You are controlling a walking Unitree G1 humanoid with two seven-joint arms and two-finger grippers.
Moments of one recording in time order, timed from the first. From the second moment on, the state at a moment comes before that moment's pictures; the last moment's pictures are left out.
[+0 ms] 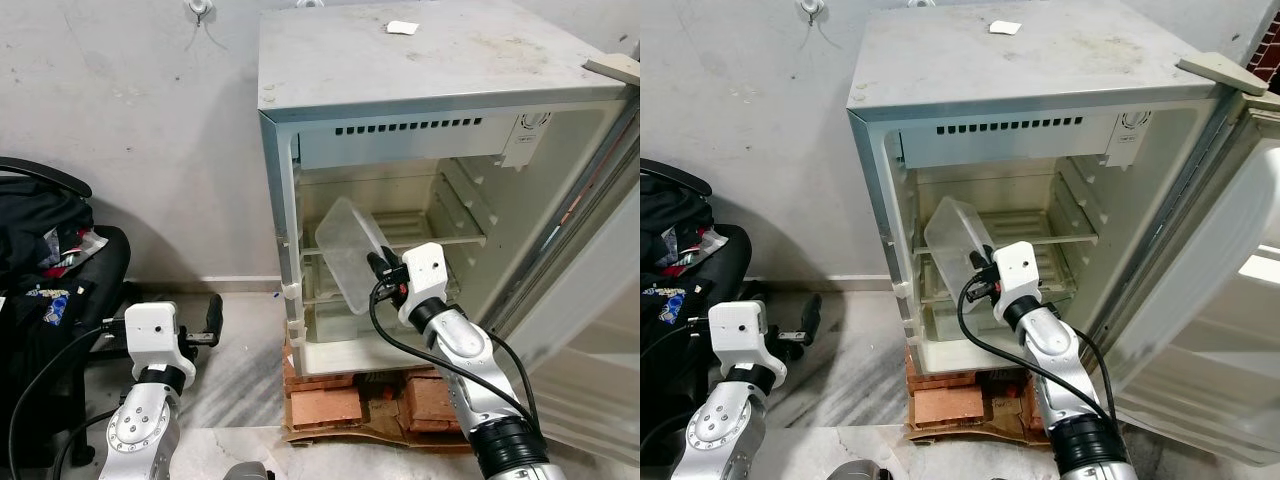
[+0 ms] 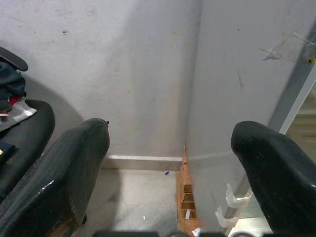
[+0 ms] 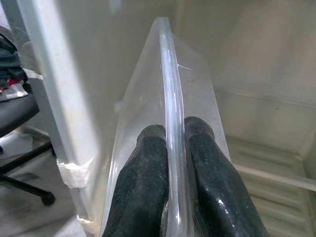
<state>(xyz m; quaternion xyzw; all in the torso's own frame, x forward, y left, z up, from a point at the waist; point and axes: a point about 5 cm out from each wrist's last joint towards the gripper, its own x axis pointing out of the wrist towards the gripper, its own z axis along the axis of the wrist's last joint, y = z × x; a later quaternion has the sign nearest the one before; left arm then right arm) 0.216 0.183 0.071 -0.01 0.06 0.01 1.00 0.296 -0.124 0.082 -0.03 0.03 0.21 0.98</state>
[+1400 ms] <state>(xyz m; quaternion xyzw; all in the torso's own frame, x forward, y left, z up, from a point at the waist) 0.198 0.202 0.076 0.01 0.08 0.04 1.00 0.312 -0.093 0.071 0.00 0.08 0.23 0.97</state>
